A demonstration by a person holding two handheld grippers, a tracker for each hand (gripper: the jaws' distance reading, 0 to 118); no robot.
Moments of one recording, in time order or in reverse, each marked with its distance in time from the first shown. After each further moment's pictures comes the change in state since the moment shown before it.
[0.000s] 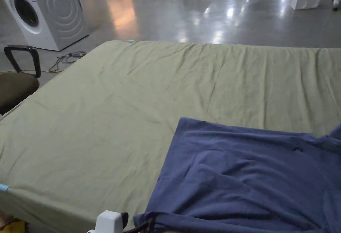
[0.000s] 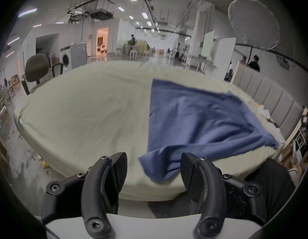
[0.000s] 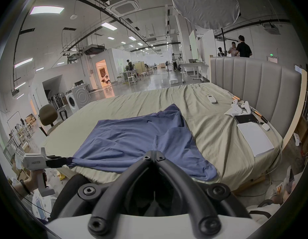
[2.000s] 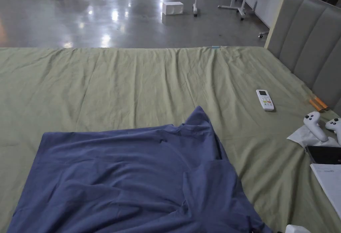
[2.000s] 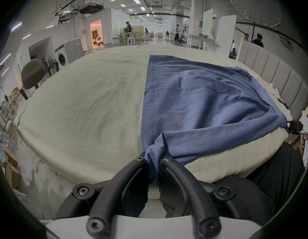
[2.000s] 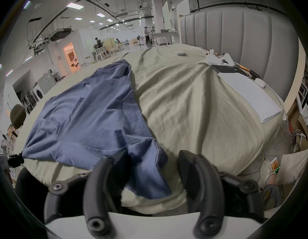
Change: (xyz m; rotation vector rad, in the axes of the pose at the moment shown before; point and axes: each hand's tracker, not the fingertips) left arm 0.026 -0.002 -0.032 -0.128 0.044 -0.108; right arm 0.140 -0.100 -0.140 -0.261 -0.239 -0.110
